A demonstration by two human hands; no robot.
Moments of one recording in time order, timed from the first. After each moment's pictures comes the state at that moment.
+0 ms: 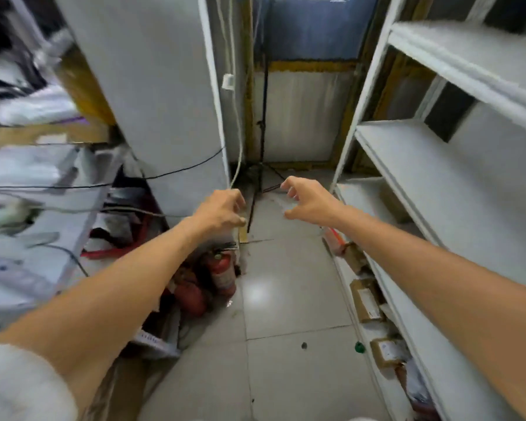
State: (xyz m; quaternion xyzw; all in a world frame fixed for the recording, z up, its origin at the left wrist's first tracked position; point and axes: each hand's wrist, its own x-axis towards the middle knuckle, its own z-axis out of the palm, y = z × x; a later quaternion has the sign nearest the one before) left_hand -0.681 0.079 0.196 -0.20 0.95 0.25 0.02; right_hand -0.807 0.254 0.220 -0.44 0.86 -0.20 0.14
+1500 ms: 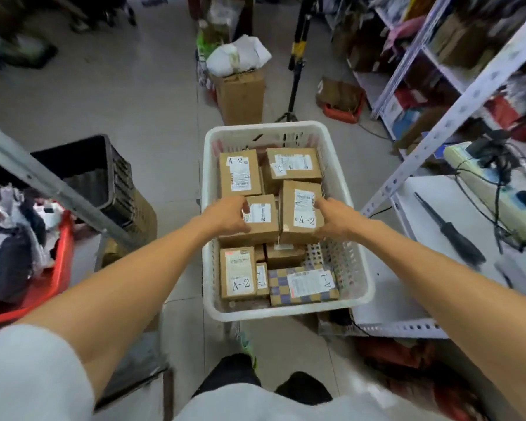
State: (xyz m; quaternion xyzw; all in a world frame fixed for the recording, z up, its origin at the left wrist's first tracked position) left_hand -0.025 -0.047 0.074 -0.80 0.51 0.31 -0.07; right_hand -0.234 -0.177 0.090 -0.89 0.38 0.18 0.20
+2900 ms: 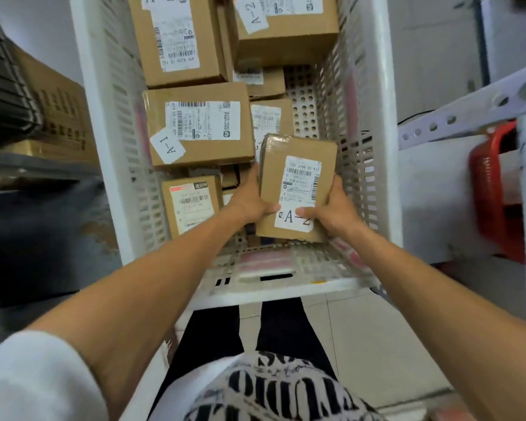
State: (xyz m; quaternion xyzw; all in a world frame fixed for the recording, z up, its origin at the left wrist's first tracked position) left_hand -0.124 -0.126 -0.164 -0.76 0.25 0.59 -0.15; right_hand -0.290 -0.201 -0.164 -0.57 0.61 0.07 0.55
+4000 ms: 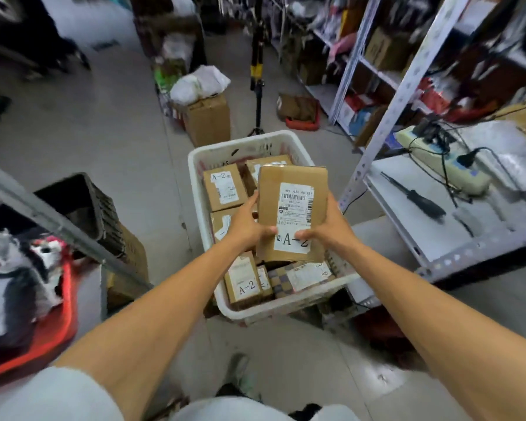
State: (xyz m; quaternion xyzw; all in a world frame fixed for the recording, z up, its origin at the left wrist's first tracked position) left_hand -0.078 -0.011 0.104 -0.73 0.38 0.44 -0.37; right_hand -0.253 -0.079 0.102 -0.65 0.53 -0.20 0.50
